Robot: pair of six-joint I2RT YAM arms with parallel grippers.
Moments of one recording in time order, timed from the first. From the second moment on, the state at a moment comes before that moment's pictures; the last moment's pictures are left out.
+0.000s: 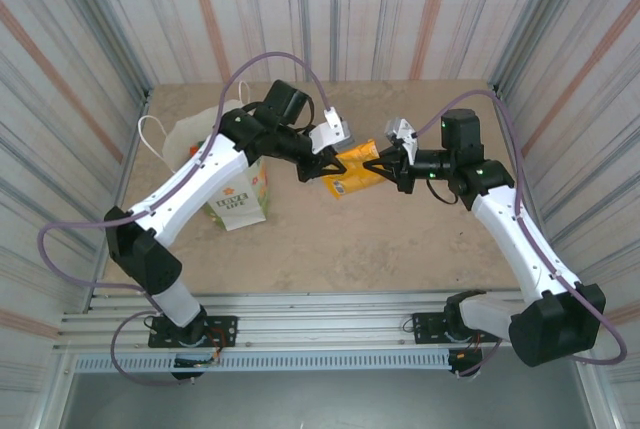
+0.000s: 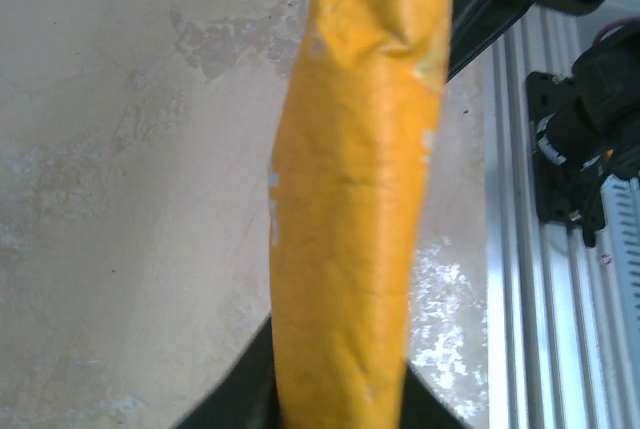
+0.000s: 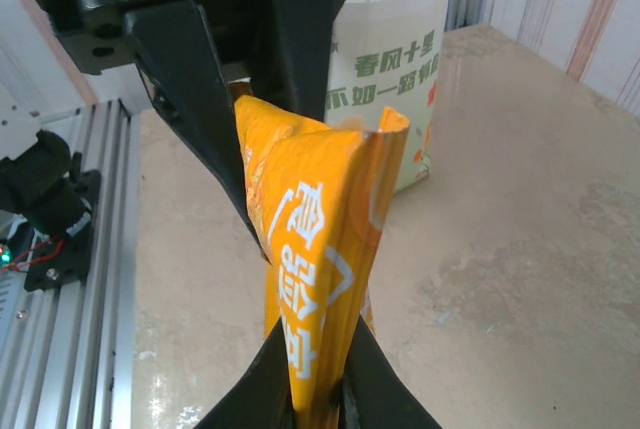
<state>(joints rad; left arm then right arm) -0.67 1.65 1.72 -0.93 0.60 0.51 0.26 1.17 1.07 -0.47 -0.94 -0.40</state>
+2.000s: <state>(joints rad) -0.10 1.40 1.63 -1.19 0.32 -0.26 0.35 1.38 1.13 -0.41 -0.64 0.09</state>
